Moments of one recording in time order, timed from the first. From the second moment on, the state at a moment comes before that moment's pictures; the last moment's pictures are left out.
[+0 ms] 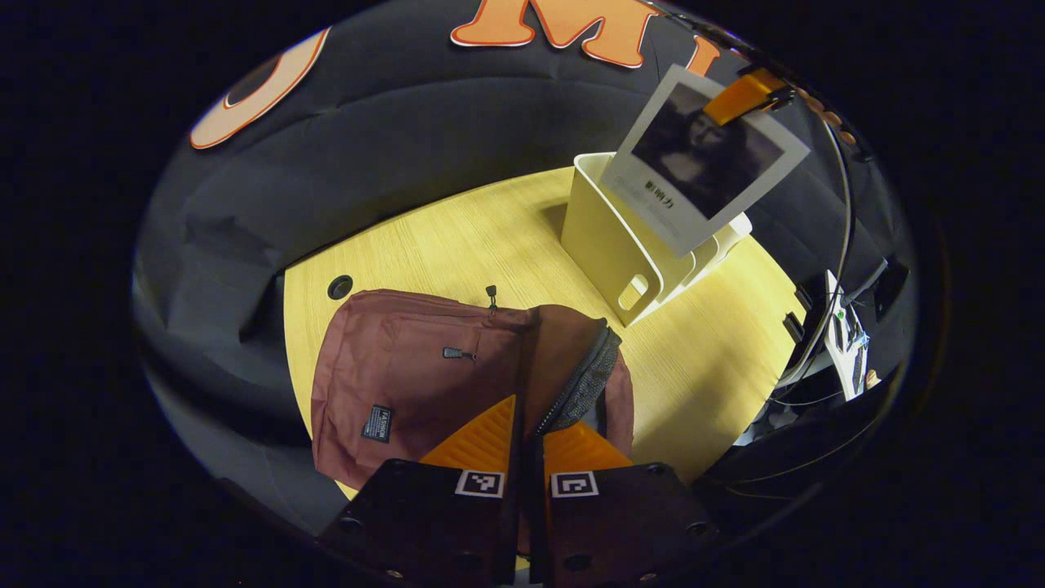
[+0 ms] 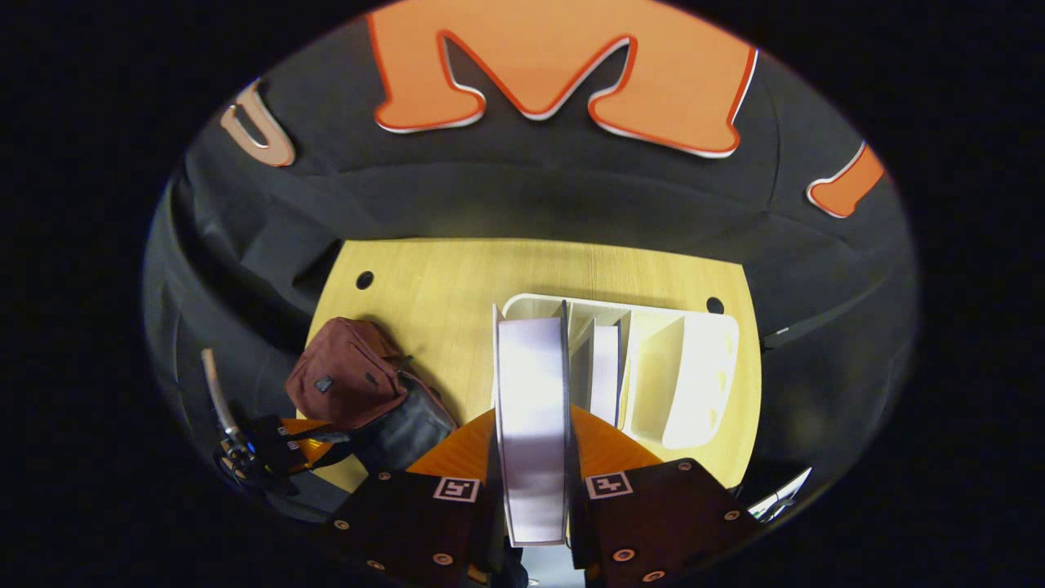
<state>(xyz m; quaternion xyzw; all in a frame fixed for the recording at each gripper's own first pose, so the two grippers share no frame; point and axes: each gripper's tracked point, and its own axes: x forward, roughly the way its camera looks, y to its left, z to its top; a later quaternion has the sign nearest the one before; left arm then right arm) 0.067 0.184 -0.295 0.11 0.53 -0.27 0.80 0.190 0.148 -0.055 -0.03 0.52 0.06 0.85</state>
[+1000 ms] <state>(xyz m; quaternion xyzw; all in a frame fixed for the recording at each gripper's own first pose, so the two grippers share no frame) 0.075 0.194 -0.292 0.15 0.52 -0.33 0.77 0.057 0.227 -0.080 0.14 0.48 0.06 0.86</state>
